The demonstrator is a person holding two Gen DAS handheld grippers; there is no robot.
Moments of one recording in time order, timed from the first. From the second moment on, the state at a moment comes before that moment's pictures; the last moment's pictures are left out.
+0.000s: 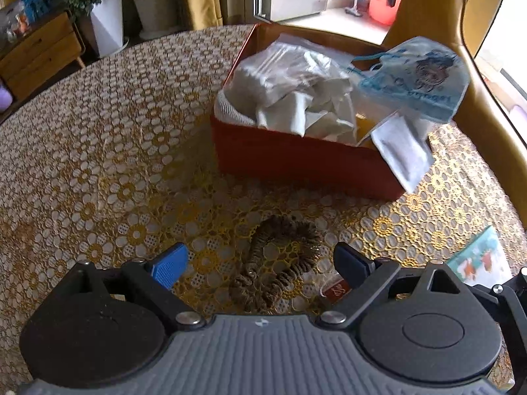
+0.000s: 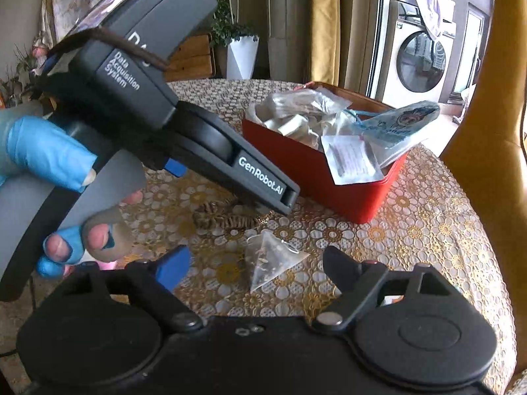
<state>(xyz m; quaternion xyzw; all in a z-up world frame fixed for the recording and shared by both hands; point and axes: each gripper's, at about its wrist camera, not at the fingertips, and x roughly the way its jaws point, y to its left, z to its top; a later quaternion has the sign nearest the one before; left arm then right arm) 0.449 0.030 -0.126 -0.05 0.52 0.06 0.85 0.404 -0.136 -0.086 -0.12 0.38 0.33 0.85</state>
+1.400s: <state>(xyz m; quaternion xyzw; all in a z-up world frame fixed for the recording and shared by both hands) 0.426 0.033 -0.116 -0.09 0.50 0.05 0.86 0.404 -0.155 -0.096 -0.08 0.36 0.30 0.88</state>
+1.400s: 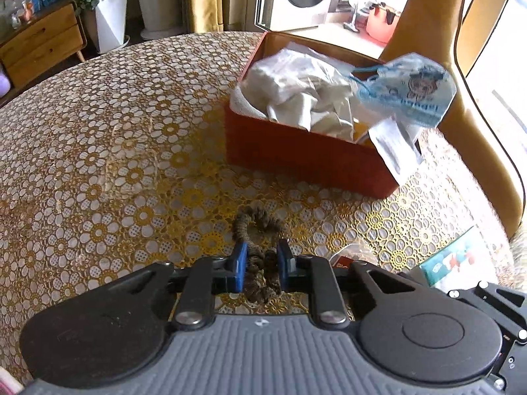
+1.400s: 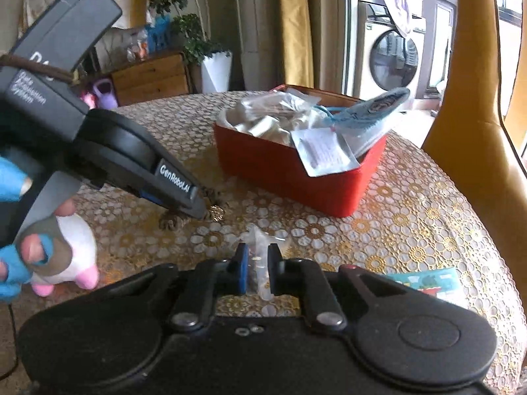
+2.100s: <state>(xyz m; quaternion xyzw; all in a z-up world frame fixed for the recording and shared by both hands) 0.432 0.034 -0.135 -0.10 0.53 0.02 0.84 0.416 -0.133 -0.118 -0.10 0.40 0.29 0.86</state>
